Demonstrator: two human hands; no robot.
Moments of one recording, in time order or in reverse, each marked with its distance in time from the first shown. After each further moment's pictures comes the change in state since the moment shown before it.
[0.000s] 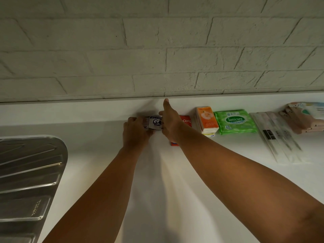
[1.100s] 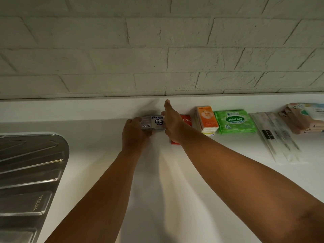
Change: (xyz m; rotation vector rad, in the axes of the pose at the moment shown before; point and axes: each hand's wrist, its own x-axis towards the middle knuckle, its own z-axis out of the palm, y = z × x) left_hand -0.017 0.005 -0.011 -0.075 0.035 -0.046; right_hand -0.014 0.002 -0.006 -0.101 0.018 -0.028
